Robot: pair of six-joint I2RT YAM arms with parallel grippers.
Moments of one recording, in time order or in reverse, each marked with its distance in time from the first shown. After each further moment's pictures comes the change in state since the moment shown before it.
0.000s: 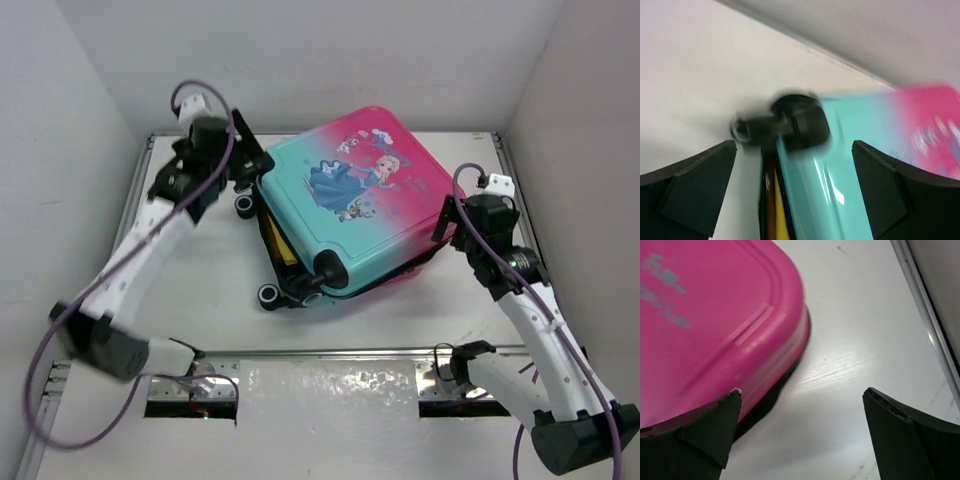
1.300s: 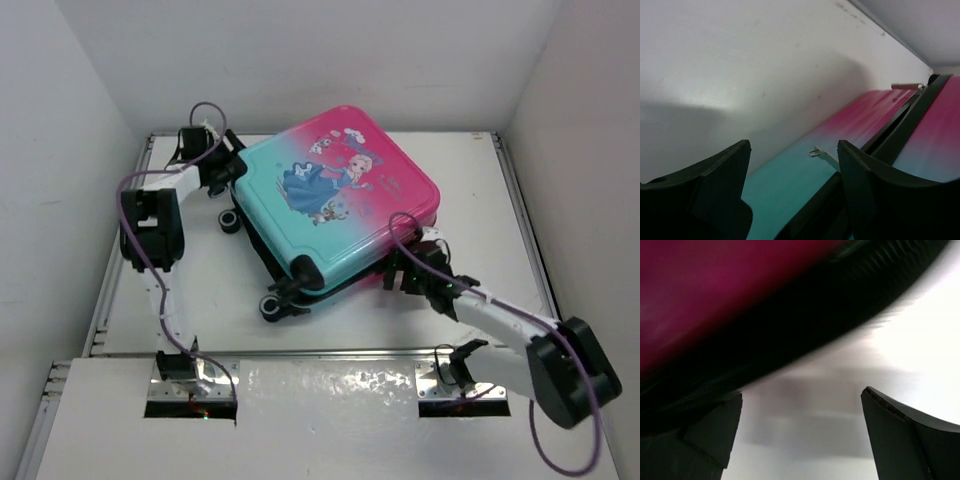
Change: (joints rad) left arm 0.449 0.966 0.320 0.470 1.004 0.007; right arm 0.319 0.173 -0.560 0.565 -0.172 0.228
